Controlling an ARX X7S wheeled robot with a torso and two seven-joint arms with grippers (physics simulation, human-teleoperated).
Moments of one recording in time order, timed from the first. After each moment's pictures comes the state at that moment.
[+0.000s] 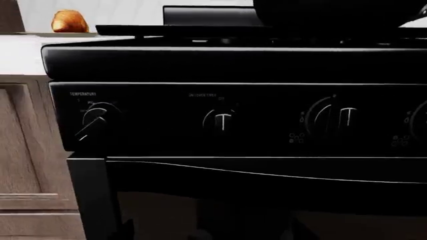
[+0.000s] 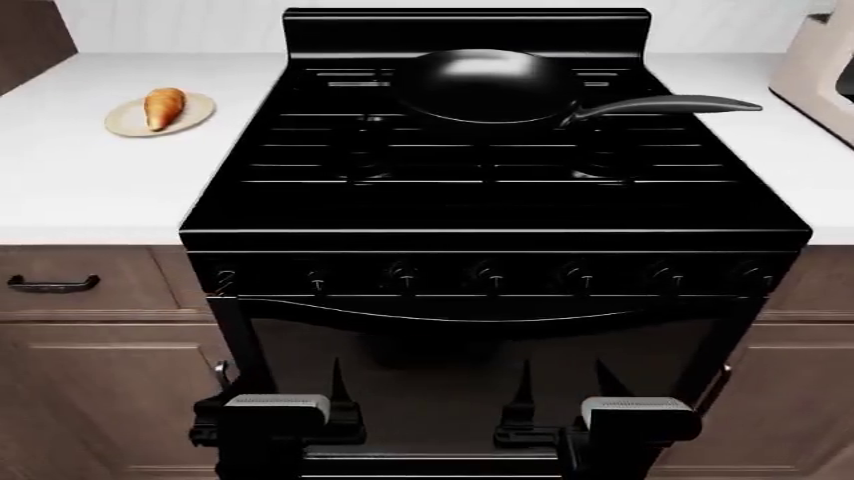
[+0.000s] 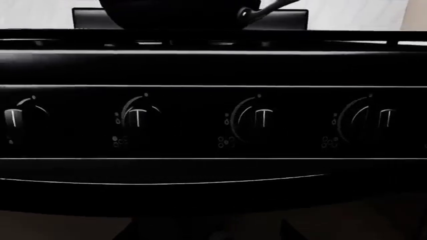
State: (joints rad) left arm -0.02 -0.10 0.13 -0.02 -0.11 0.00 -0.12; right arm 0.00 0.10 -0.11 0.00 0.10 -0.01 0.12
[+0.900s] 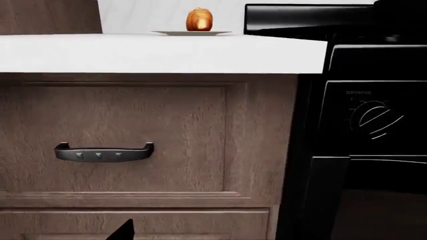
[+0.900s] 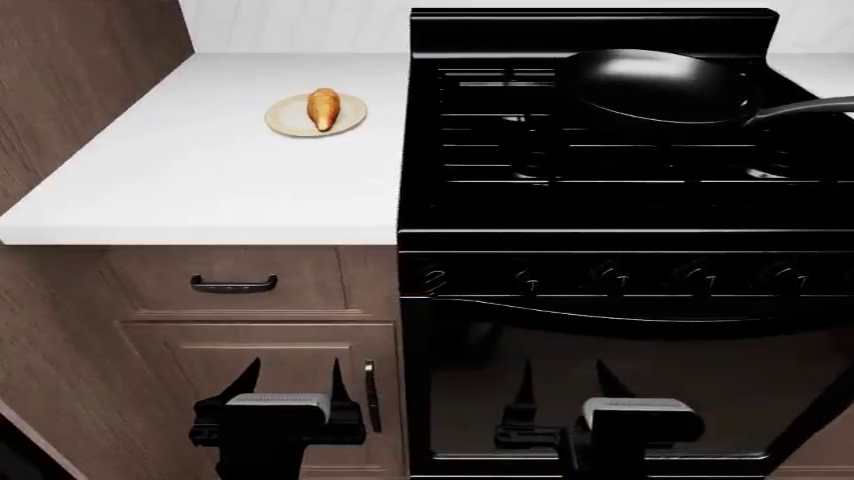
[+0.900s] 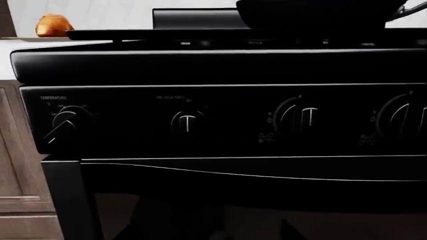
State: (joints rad) left arm -0.03 -0.13 0.17 -0.03 -0.14 0.01 -0.16; right arm 0.00 0.13 -0.15 0.00 0.14 -0.01 0.16
